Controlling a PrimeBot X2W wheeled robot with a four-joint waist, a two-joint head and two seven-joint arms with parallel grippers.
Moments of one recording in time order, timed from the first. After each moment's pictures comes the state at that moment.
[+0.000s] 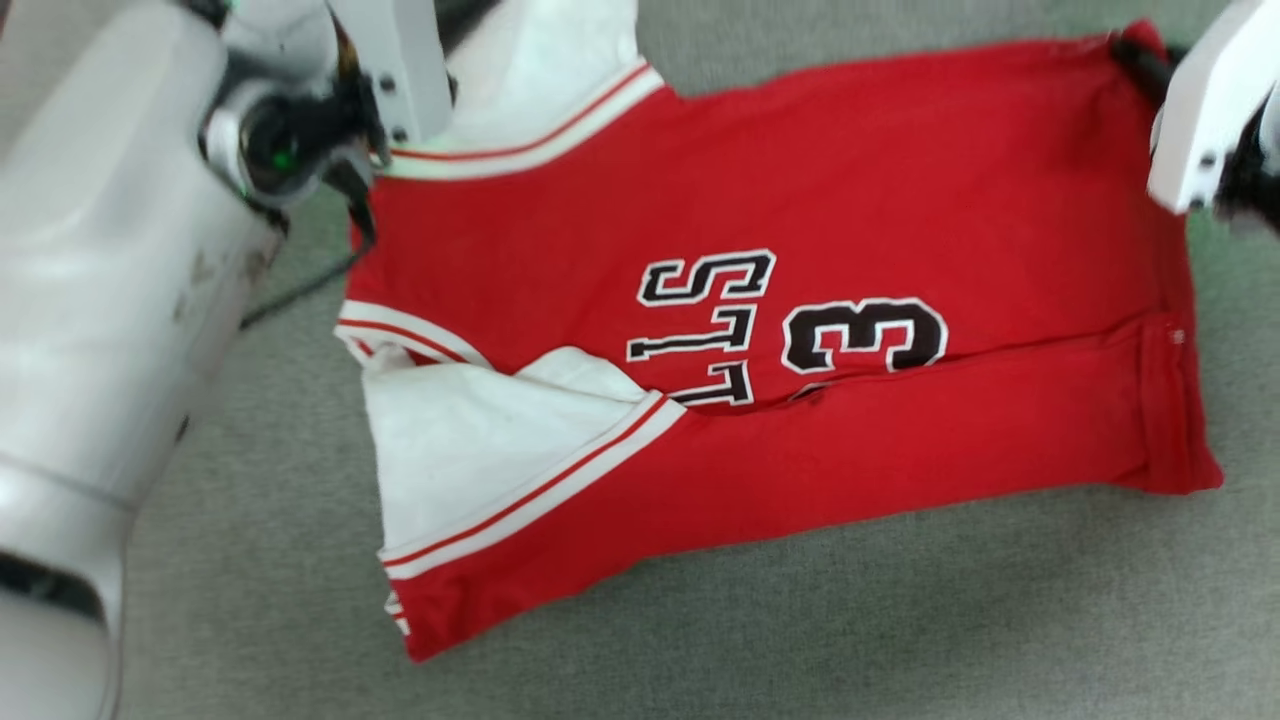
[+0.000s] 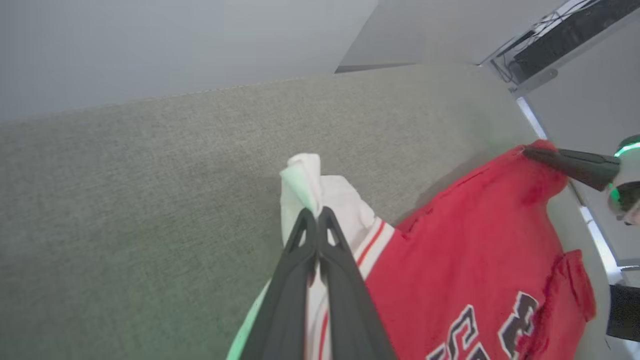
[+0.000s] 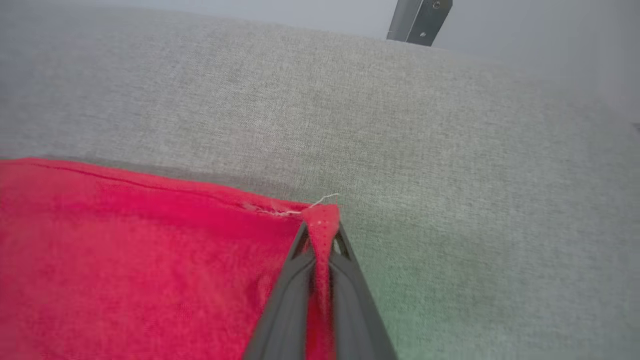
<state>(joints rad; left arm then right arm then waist) -1.37 0.42 -0.84 0.74 -1.20 -0.13 0.46 -1.21 -0.48 0.64 0.81 0.79 0.13 0.39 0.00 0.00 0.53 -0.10</state>
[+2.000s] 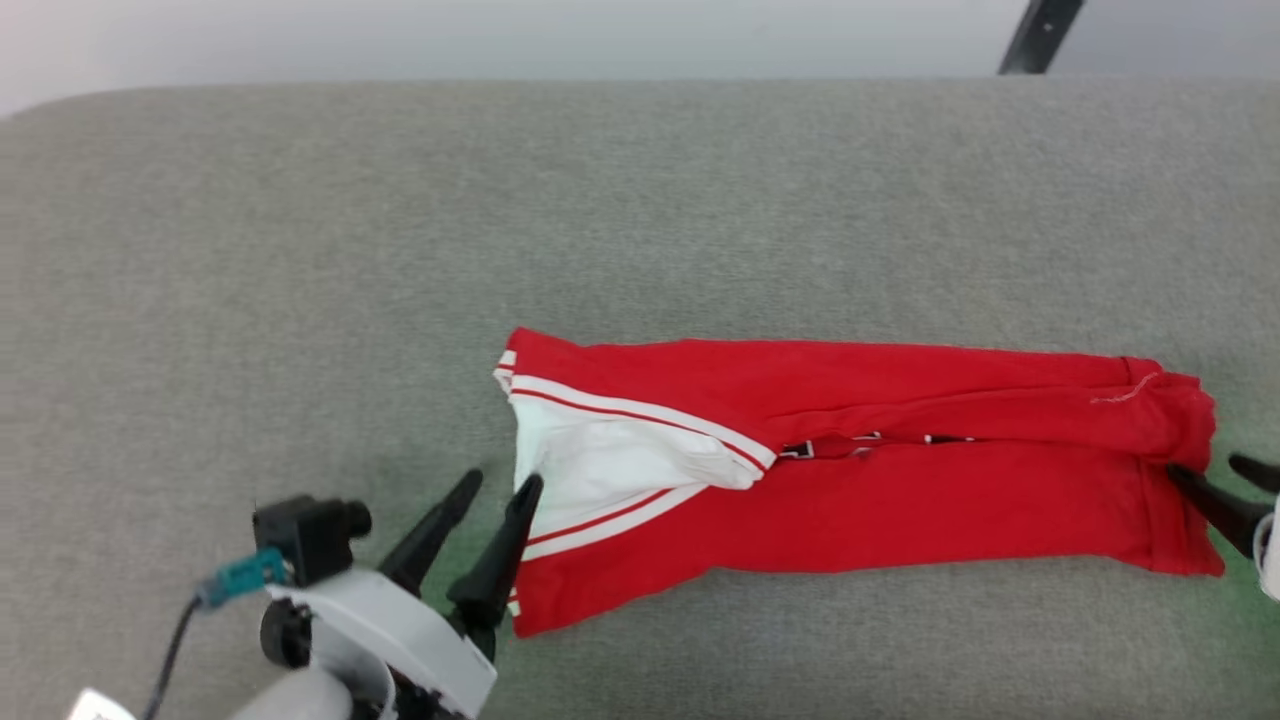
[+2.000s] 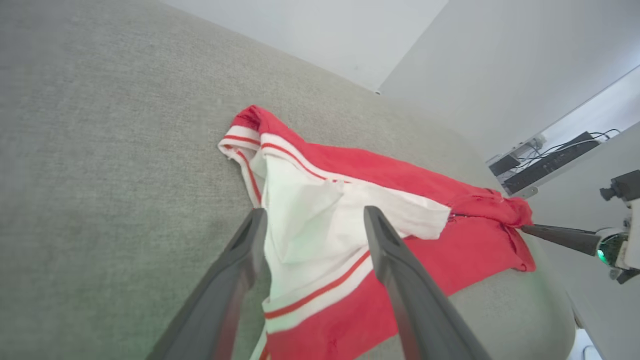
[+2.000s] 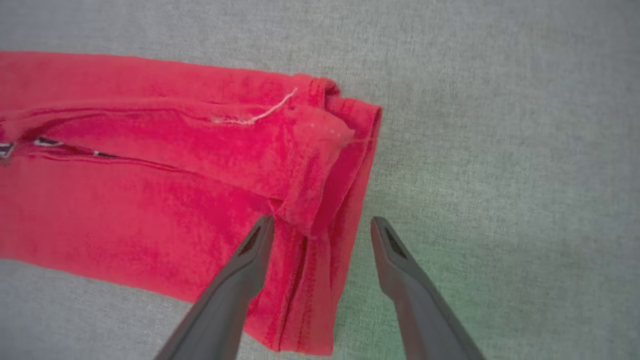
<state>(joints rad) -0.36 0.63 -0.79 0.03 -1.19 0.11 -0.26 -0.42 -0.78 0.43 0.35 0.96 0.13 0.41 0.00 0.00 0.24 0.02</state>
